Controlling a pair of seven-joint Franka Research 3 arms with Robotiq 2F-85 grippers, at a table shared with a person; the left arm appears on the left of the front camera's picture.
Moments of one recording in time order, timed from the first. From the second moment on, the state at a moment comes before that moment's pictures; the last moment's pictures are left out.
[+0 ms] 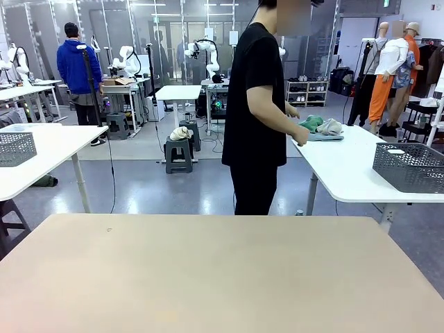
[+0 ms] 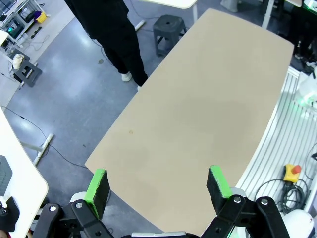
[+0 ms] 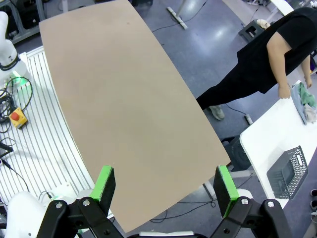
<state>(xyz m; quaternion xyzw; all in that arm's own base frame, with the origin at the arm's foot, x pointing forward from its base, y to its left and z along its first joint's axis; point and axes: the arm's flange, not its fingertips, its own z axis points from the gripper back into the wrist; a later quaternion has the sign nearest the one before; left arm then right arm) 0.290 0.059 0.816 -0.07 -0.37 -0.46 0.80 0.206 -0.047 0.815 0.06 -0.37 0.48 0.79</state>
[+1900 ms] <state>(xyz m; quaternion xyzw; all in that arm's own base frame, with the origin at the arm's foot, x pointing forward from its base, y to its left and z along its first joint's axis) 0.290 0.060 0.816 -0.07 -0.37 -0.46 0.80 0.206 -0.048 0.815 0.06 -0.37 0.48 0.79</state>
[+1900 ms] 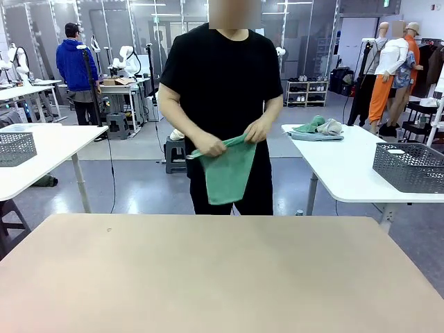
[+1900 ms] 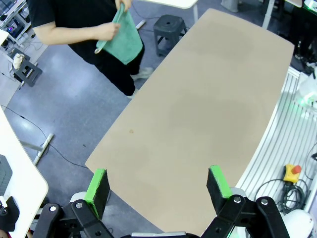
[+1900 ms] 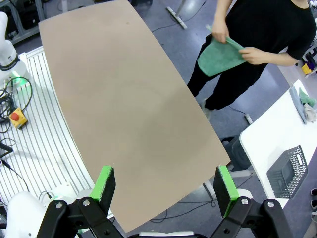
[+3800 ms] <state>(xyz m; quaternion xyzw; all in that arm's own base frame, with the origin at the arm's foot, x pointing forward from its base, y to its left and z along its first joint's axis) 0.290 0.060 0.816 -0.07 -0.37 -0.46 0.80 0.205 -0.048 0.815 0.06 -0.37 0.48 0.79</state>
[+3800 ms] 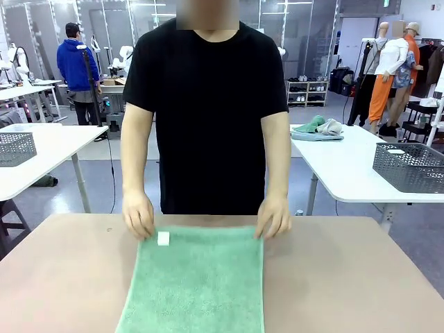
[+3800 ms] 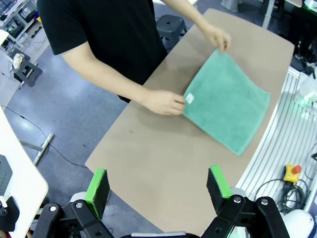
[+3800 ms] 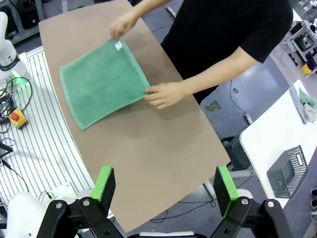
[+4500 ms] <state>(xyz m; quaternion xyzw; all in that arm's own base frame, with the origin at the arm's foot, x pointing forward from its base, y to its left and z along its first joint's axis) 0.290 0.060 0.816 -0.07 -0.37 -0.46 0.80 0.205 -0.048 0.815 0.06 -0.37 0.48 0.79</state>
